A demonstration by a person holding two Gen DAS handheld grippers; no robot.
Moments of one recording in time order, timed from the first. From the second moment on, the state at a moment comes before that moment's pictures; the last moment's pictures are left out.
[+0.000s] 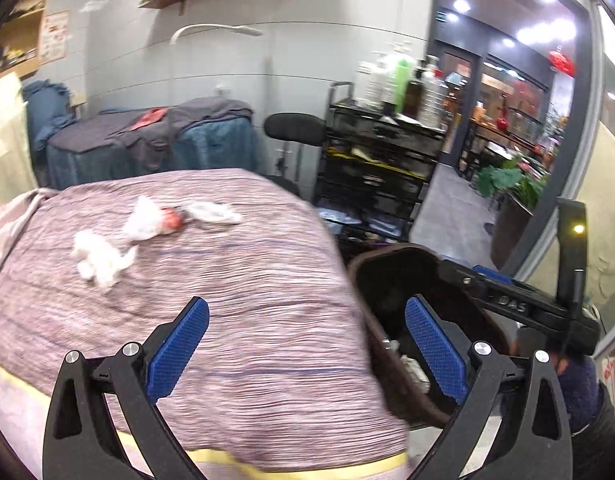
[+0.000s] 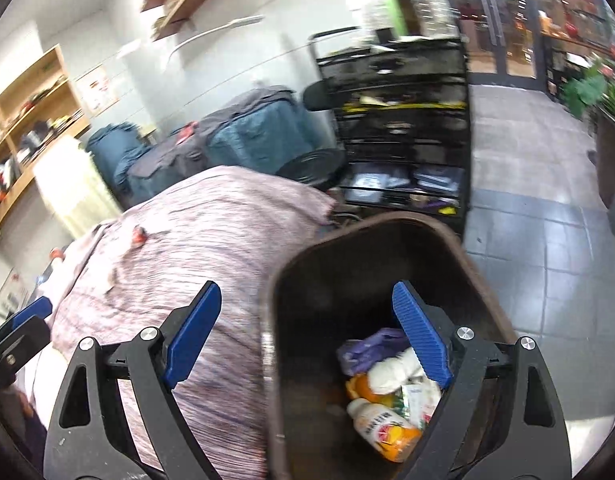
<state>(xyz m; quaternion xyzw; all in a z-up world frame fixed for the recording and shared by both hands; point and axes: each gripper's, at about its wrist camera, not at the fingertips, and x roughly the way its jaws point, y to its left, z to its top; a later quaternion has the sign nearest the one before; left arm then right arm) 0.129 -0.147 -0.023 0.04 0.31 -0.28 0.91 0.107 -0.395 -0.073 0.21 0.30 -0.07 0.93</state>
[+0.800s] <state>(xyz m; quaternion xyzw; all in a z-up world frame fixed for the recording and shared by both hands) 0.251 0.017 -0.062 -0.02 0.42 -0.14 0.90 0.258 -0.209 -0.043 0.04 0.36 0.15 0.92</state>
